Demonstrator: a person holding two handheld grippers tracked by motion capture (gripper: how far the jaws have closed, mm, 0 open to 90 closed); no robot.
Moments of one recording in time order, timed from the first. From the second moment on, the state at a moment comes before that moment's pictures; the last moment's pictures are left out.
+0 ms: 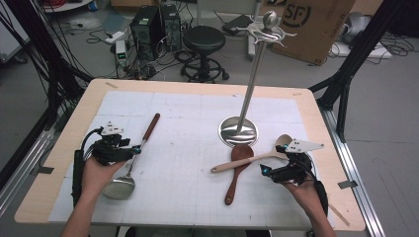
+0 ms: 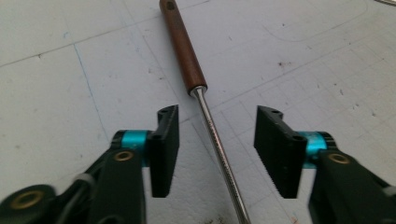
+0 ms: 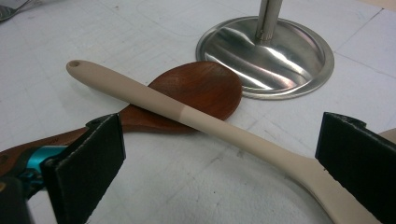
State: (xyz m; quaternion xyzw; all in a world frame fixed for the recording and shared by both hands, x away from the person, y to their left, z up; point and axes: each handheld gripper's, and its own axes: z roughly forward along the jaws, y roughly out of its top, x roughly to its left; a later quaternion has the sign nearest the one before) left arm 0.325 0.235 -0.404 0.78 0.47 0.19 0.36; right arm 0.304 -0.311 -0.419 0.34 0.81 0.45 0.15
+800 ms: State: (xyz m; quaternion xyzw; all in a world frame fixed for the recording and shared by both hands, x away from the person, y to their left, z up) left arm 0.343 0.236 -0.422 0.80 0.48 0.16 0.33; right arm 0.302 -0.308 -0.418 0.33 0.81 0.45 0.15
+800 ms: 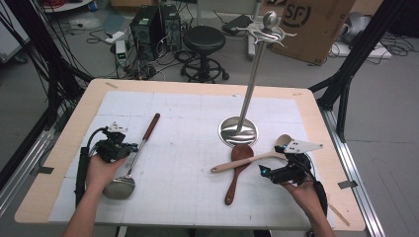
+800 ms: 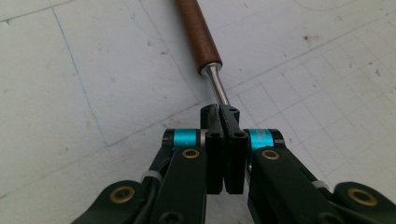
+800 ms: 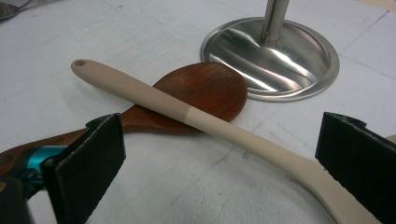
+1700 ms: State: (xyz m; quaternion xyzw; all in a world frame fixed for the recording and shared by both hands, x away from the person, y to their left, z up) left arm 0.346 0.225 -0.431 0.82 0.47 0.12 0.32; right arm 0.300 -0.308 -0.417 0.33 0.82 0.45 0.15
